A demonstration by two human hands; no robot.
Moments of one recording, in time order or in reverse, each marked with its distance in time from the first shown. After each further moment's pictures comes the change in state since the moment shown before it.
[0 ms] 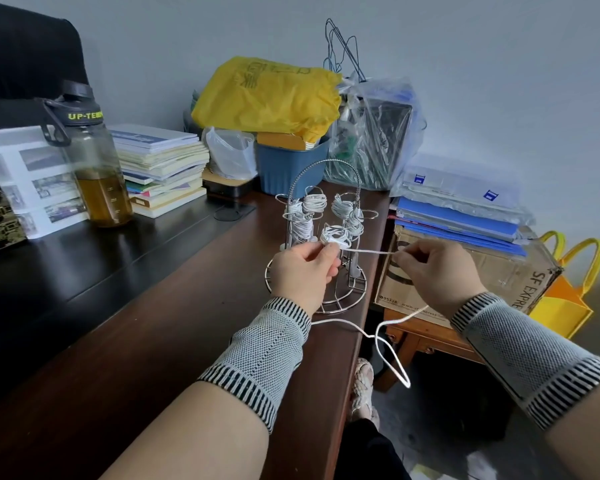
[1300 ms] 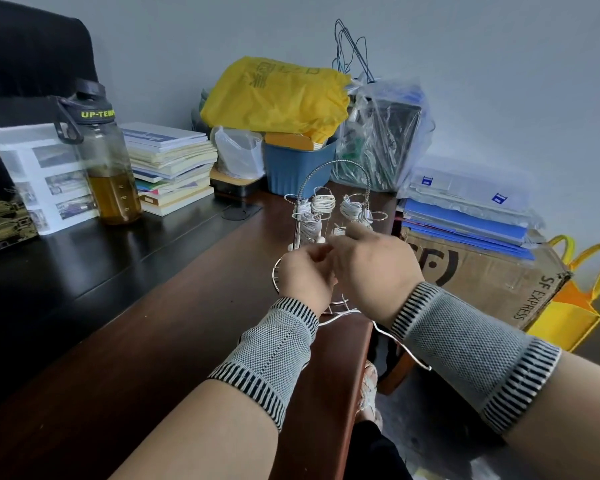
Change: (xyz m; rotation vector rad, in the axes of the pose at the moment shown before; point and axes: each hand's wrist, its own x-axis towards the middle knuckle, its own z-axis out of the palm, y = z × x) left_hand 0.006 -0.005 -0.003 0.127 -0.050 0.063; right_hand -0.012 -0.073 0.038 -0.407 0.096 -0.695
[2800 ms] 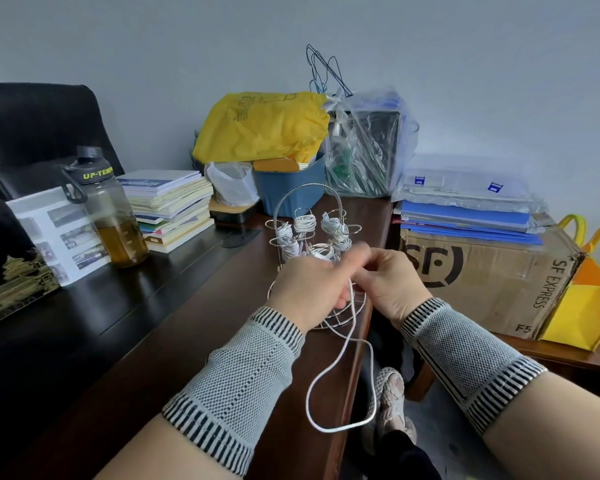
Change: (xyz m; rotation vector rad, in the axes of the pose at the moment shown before) left_hand -0.035 0.068 0.002 0.439 -0.230 -0.105; right_hand -0.023 0.040 0.009 1.225 0.010 0.682
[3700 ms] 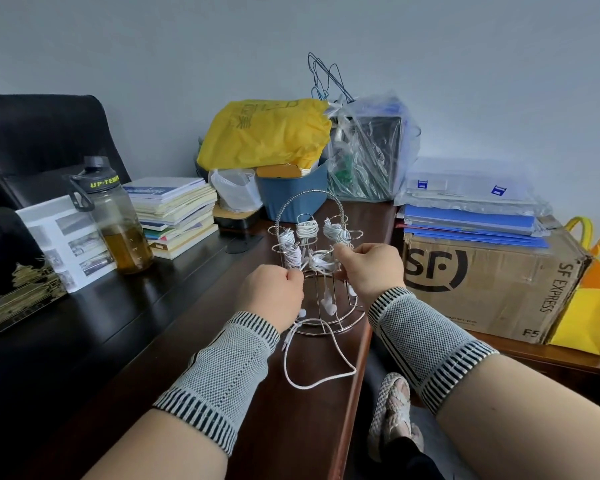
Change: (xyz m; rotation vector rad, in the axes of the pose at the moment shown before) left_hand 0.027 -0.033 -0.025 0.453 0.301 -0.046; right_hand 0.027 -0.011 0.027 -0.137 0.305 0.212
